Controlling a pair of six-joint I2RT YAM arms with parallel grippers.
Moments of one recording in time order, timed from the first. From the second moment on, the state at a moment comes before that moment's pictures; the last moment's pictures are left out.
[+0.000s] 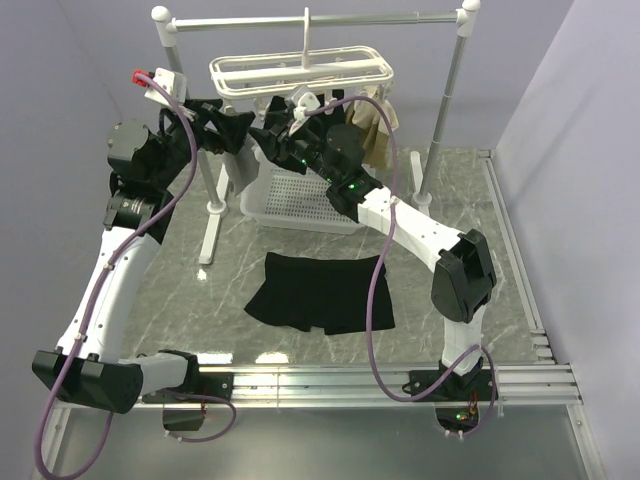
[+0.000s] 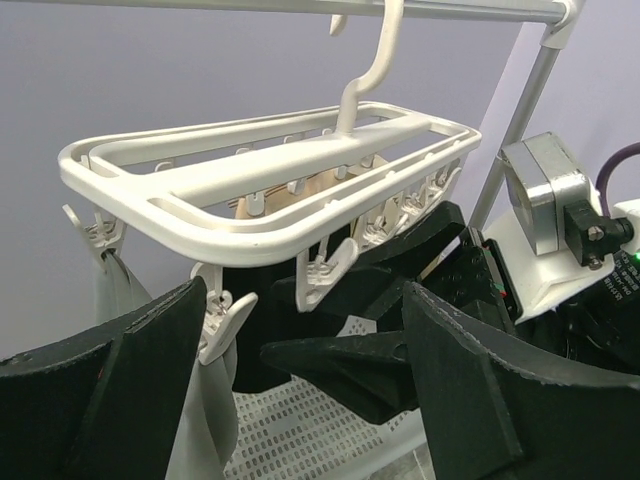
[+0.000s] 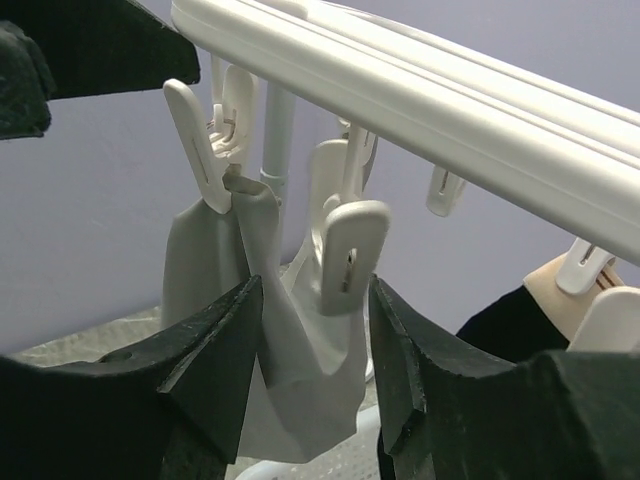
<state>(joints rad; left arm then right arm) -0.19 1.23 1.43 0.05 0.38 -0.25 0.72 1.90 1.72 0.51 -0.25 -0.05</state>
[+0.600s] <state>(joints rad) -0.18 1.24 1.47 0.01 0.42 -0.24 0.72 1.90 1.77 0.51 -0.23 -0.02</state>
